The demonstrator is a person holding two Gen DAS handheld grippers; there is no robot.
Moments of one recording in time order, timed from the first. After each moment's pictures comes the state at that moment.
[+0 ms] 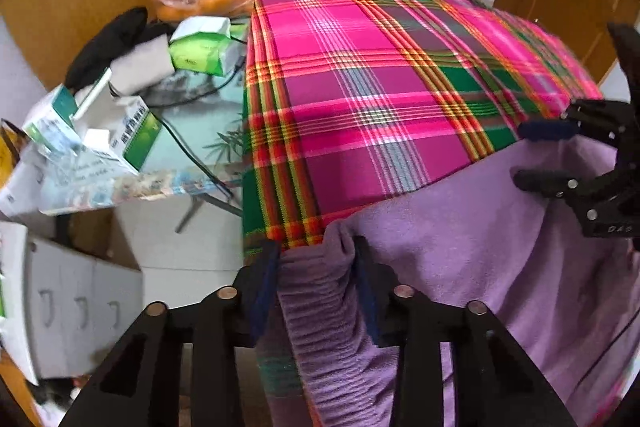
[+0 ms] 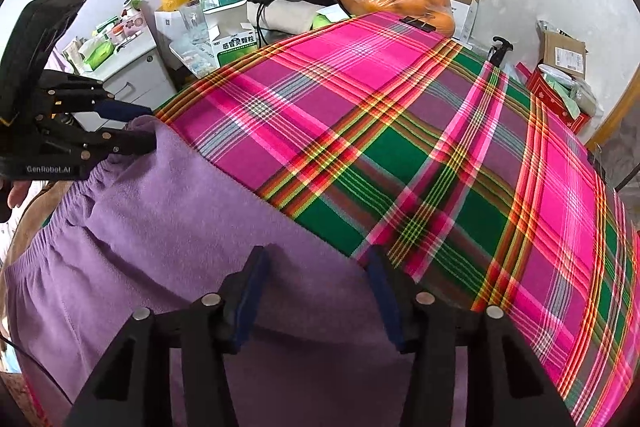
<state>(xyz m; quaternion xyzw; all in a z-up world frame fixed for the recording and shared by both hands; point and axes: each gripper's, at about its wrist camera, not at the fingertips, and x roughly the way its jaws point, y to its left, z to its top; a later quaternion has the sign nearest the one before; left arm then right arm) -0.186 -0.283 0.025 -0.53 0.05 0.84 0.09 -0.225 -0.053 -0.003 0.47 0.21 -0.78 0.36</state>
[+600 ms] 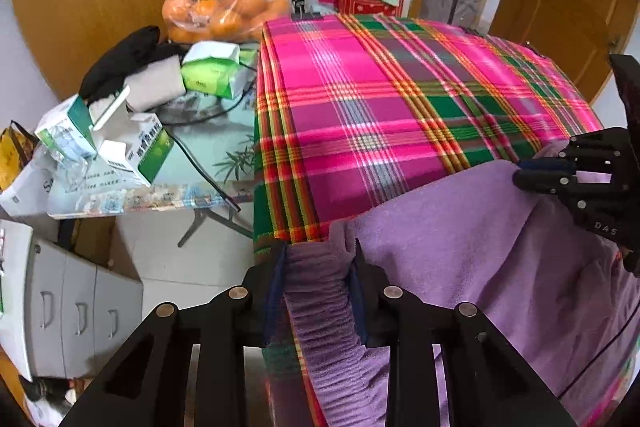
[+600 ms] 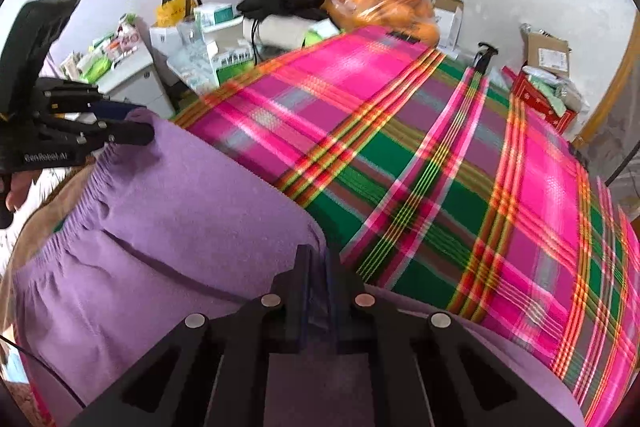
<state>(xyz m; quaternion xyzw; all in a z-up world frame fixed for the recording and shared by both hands) -0.163 -0.286 0.055 -0.49 0.04 0.87 0.08 -0.202 -0.038 0.020 0.44 0.19 -0.81 0.34</state>
